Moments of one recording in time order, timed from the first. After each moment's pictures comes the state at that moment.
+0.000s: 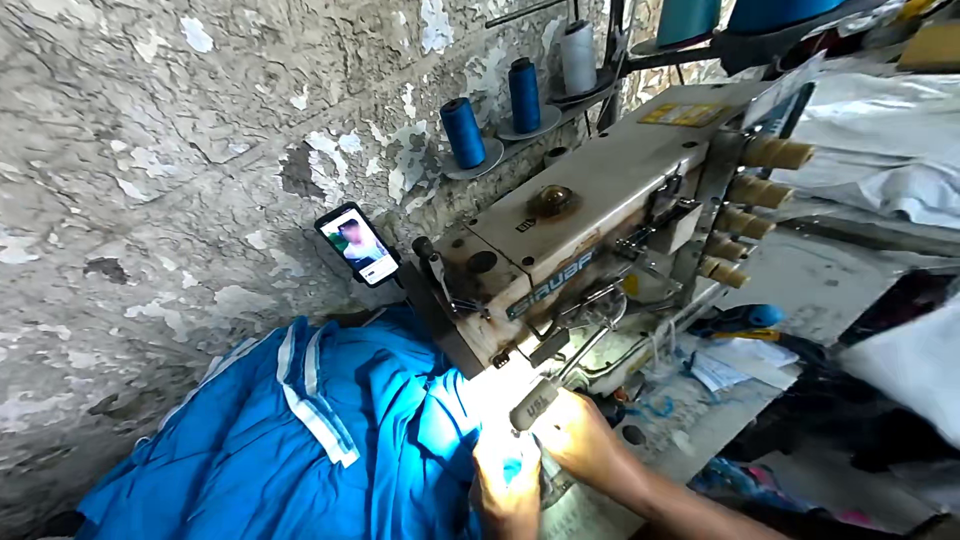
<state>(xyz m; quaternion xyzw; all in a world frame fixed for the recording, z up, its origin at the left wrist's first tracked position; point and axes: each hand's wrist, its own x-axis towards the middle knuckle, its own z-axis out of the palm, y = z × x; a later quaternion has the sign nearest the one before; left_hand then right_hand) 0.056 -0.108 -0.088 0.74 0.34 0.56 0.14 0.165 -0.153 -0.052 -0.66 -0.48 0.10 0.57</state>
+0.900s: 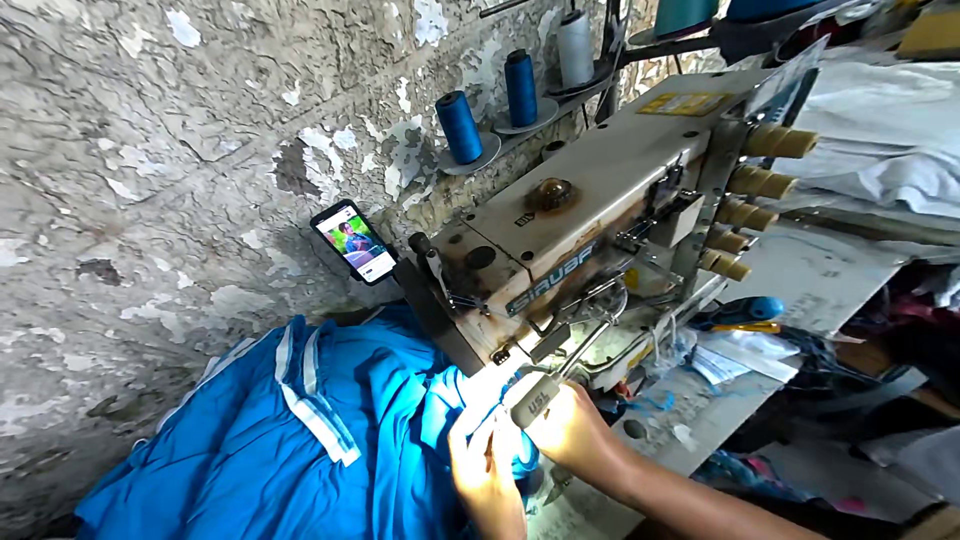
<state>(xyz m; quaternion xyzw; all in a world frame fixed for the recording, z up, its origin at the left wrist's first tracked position) 0.055 -0.099 -0.078 0.55 0.32 0.59 0.49 0.163 -0.140 -0.046 -0.62 -0.52 0.01 0.59</state>
